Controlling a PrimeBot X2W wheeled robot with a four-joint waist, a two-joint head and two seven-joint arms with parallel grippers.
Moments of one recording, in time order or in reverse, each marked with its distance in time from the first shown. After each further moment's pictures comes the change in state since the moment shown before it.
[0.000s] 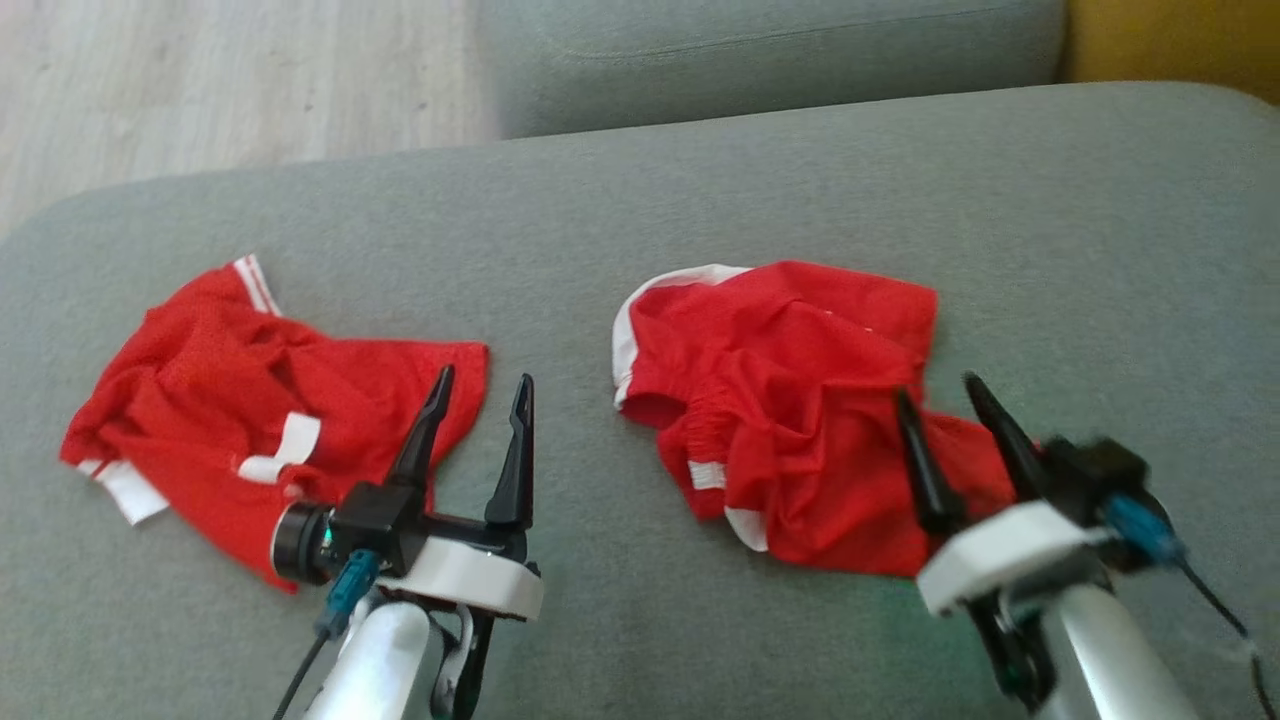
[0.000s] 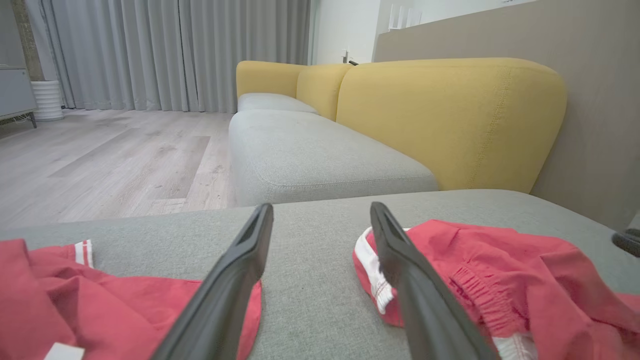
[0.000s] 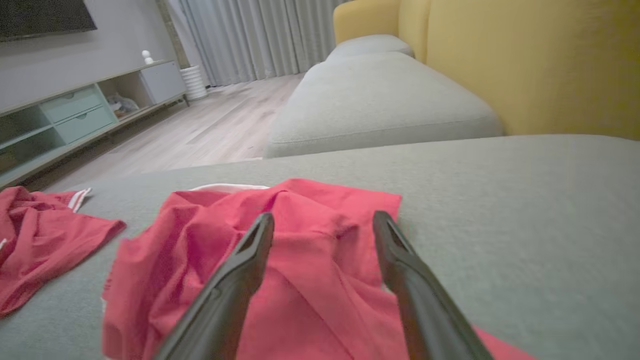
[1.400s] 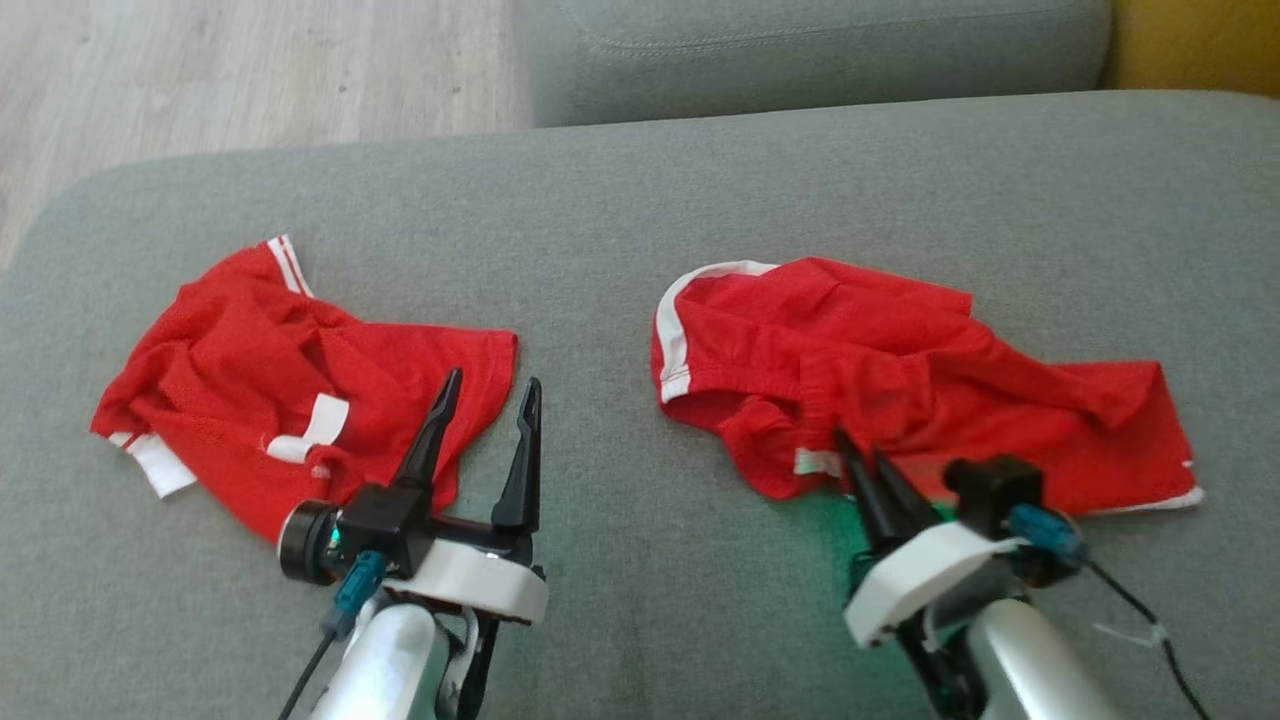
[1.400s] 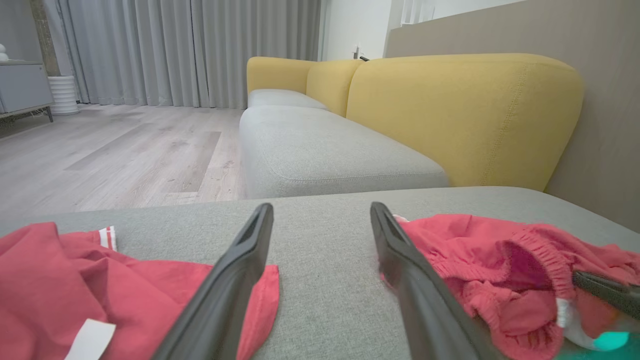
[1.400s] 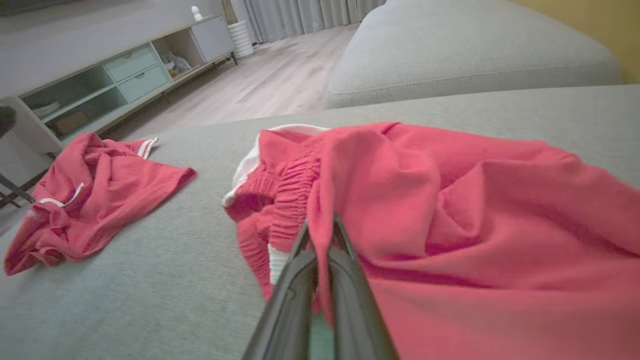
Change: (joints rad) left arm 0.000 0.000 -0.012 0.004 0.000 -0.002 0.000; right arm -0.002 0.021 0.126 0.074 0.040 0.000 0.032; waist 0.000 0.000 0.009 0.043
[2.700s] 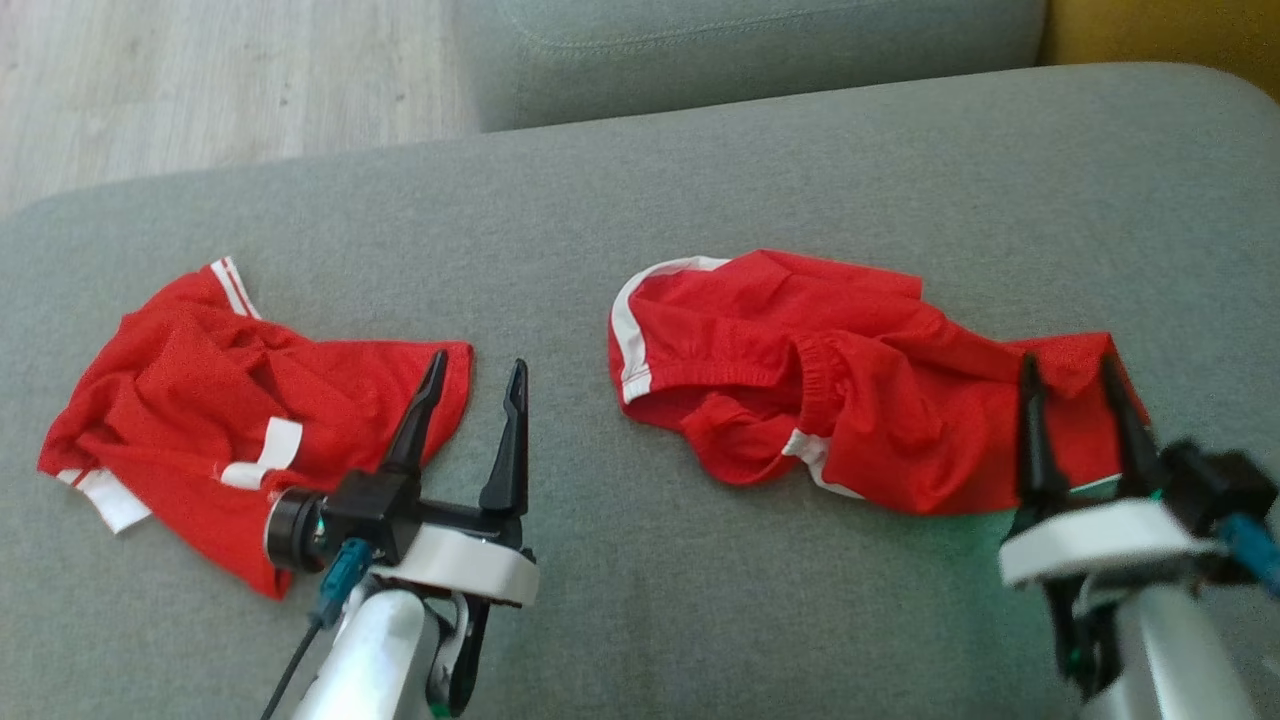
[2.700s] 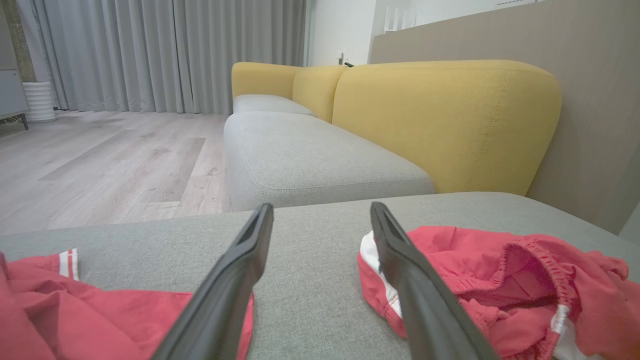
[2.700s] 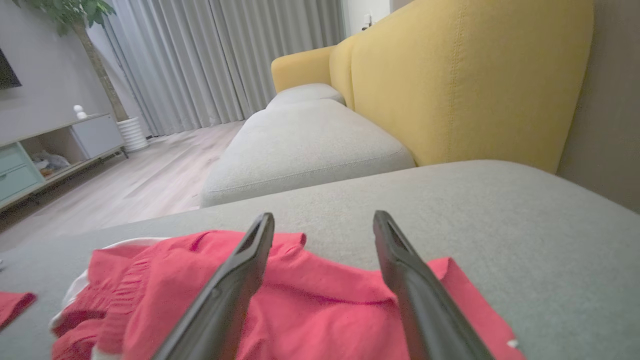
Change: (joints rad) left arm -0.016 0.000 0.025 -0.007 0.000 0.000 0.000; right arm -0.004 0.003 -0.382 -0.086 -0.091 0.000 -0.123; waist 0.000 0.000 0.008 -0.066
